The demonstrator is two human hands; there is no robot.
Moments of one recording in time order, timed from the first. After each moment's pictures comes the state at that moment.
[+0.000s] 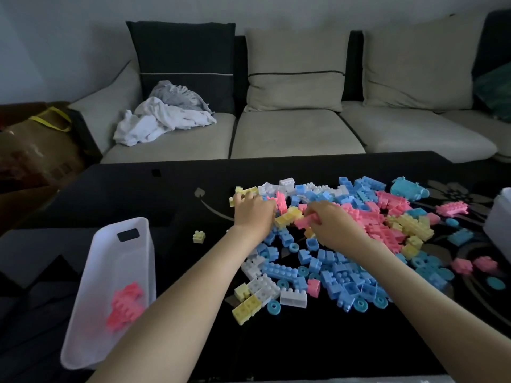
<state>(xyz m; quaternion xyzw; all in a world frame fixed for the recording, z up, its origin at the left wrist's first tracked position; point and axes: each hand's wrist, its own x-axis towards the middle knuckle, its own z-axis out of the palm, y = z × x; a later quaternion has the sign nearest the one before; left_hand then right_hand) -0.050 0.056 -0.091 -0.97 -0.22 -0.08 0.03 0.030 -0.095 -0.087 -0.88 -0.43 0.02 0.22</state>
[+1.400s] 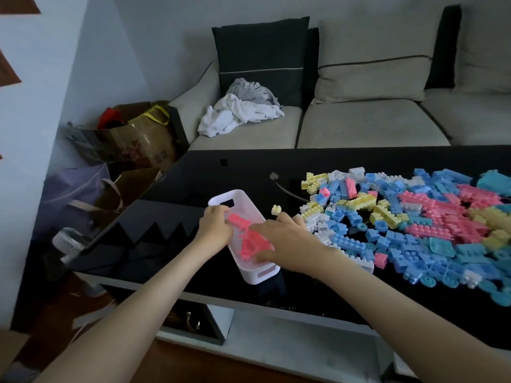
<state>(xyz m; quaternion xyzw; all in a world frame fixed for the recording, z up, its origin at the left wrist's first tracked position) -0.280 0.114 -0.078 -0.83 -0.48 -0.13 -0.23 -0.169 -0.031 -0.059 -0.72 -0.67 0.09 0.12</state>
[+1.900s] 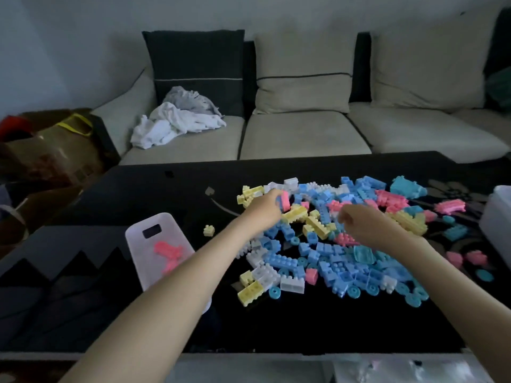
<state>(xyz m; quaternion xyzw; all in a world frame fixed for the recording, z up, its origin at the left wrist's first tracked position) -0.075 0.033 -0.058 -0.91 -0.28 -0.03 -0.31 0.042 -0.153 -0.069 -0.90 -0.40 0.07 0.12</state>
